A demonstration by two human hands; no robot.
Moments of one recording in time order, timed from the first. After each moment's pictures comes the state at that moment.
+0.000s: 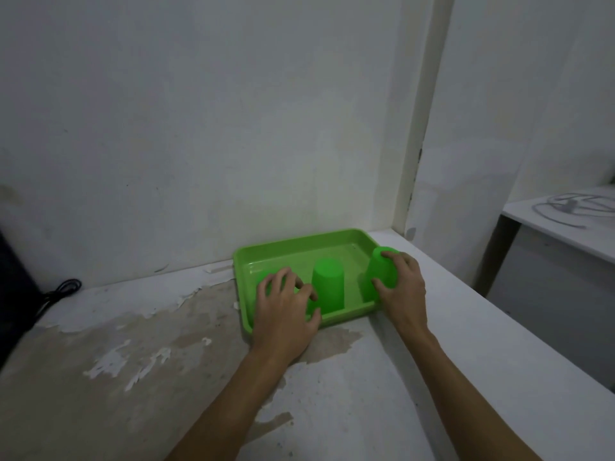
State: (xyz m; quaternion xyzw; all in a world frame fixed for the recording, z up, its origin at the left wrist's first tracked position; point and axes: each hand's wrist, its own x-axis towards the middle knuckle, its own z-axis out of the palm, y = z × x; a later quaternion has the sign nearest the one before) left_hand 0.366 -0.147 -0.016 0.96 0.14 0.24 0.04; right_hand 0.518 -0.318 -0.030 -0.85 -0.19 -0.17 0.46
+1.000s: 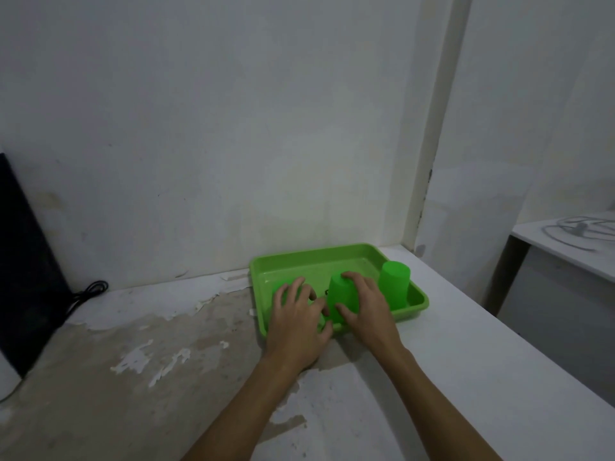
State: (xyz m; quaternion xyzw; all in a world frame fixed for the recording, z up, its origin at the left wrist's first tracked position) left_hand 0.357 -0.143 -0.018 0.96 0.11 0.25 0.04; right_hand 0.469 -0.268 -0.027 -0.86 -0.32 -0.11 0.39
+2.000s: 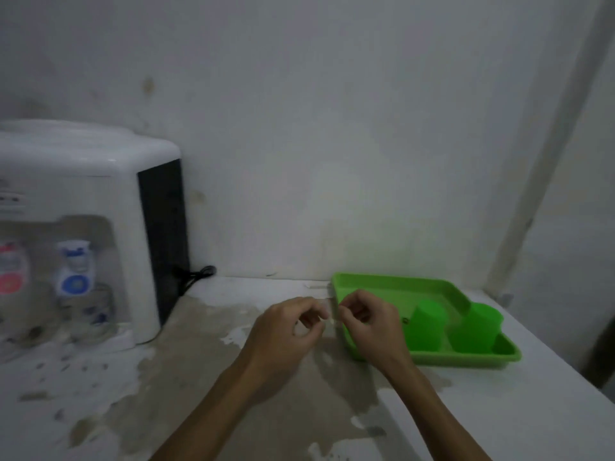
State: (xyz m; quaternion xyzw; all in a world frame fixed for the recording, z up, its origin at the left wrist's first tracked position) left_hand 0.203 -0.056 0.024 0.88 0.12 0.35 0.30; right_hand 0.351 -0.177 0.028 -0.74 -0.44 -0.08 0.51
